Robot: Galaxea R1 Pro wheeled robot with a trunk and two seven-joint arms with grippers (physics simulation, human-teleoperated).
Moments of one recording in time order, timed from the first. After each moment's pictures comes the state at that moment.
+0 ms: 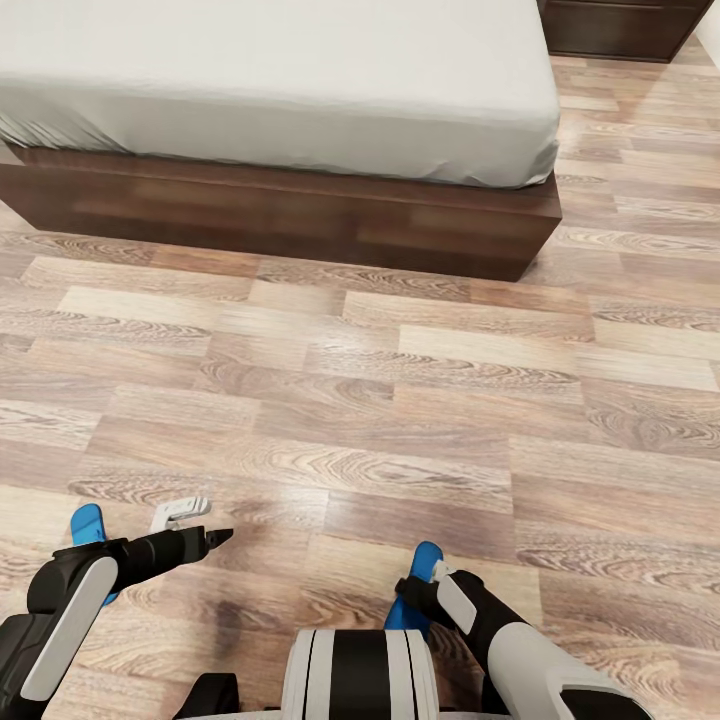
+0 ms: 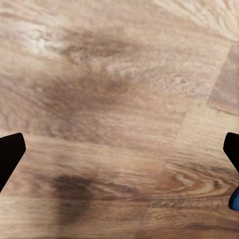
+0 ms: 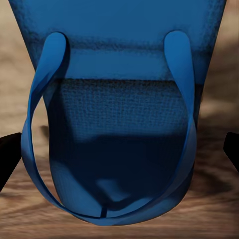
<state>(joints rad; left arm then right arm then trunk) -0.29 0.29 0.03 -1.54 0.58 0.96 -0.03 -0.72 0.15 -0.10 -0.24 -0.39 0.38 -0.13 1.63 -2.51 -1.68</state>
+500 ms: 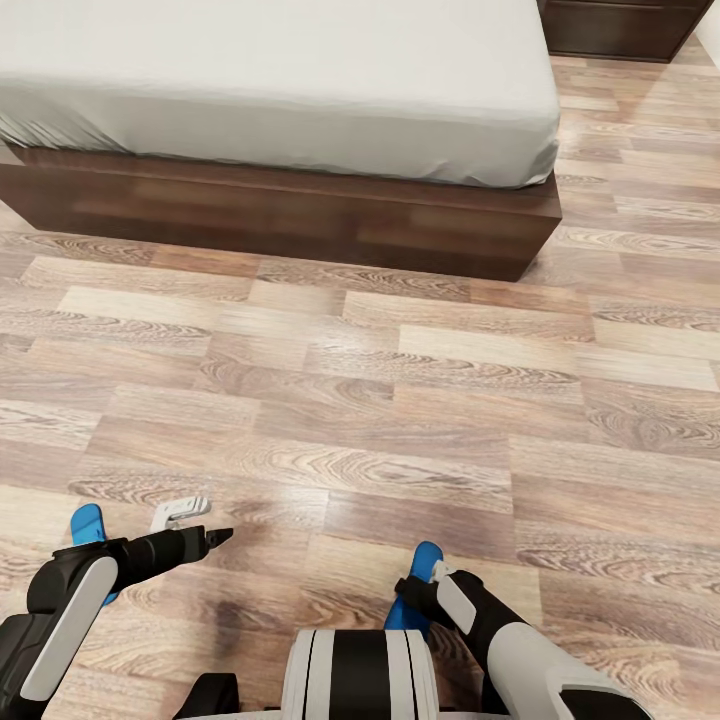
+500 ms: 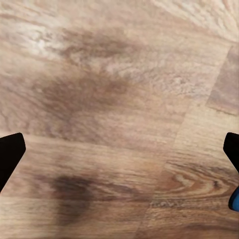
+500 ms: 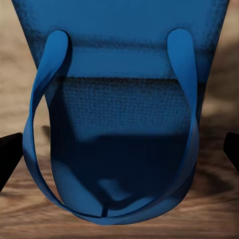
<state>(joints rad) -0.29 0.29 0.03 -1.55 0.58 0.96 -0.03 -0.72 0.15 -0.10 -0.24 -0.39 0.38 -0.13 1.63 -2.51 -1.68</state>
